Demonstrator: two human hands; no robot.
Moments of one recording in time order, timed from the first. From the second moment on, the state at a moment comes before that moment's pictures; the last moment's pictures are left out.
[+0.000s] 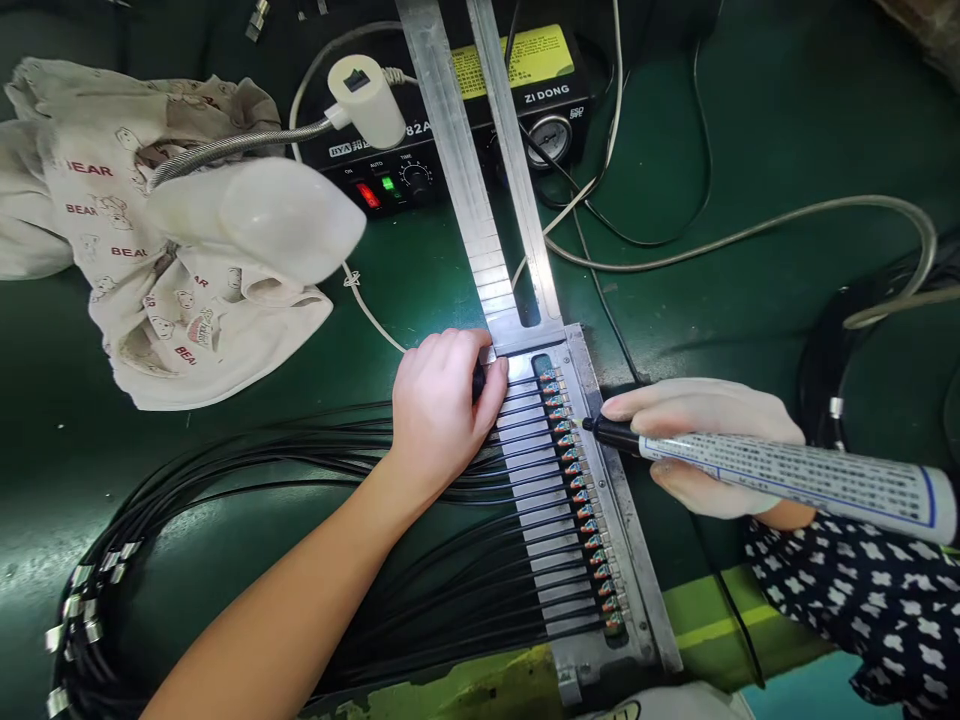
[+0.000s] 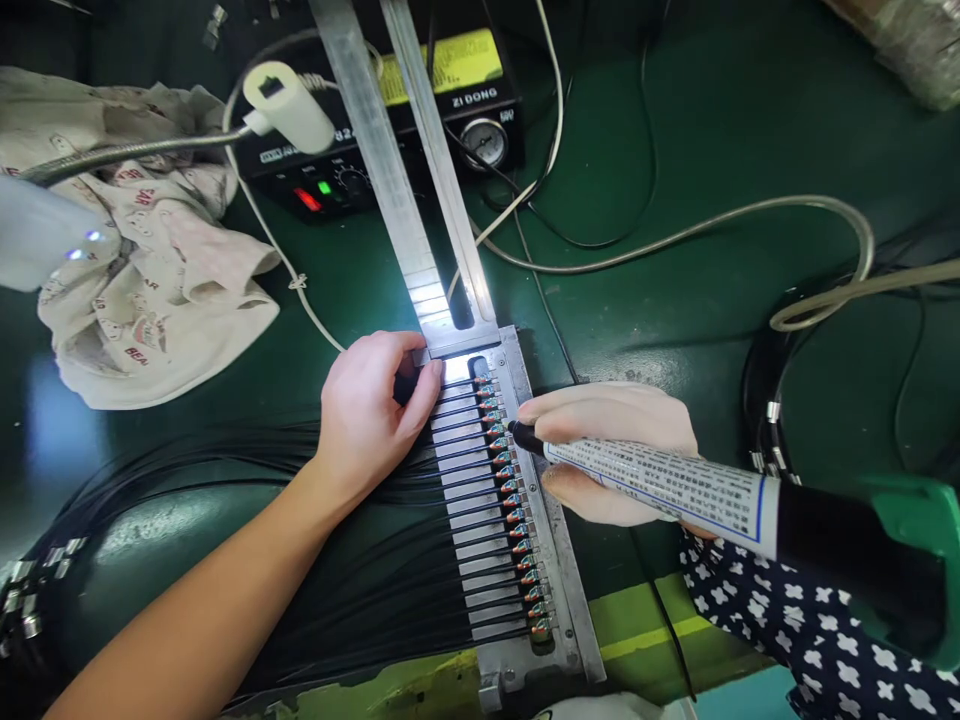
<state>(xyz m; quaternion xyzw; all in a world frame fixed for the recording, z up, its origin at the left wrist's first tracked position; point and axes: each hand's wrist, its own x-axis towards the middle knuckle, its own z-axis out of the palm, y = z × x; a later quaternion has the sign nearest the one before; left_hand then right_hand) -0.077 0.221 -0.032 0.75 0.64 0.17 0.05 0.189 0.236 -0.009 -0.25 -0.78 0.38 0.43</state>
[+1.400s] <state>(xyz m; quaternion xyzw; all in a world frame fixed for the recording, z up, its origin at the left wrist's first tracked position) -0.076 0.220 -0.033 0.74 0.64 0.17 0.06 0.193 0.224 -0.009 -0.25 -0.80 0.35 0.42</state>
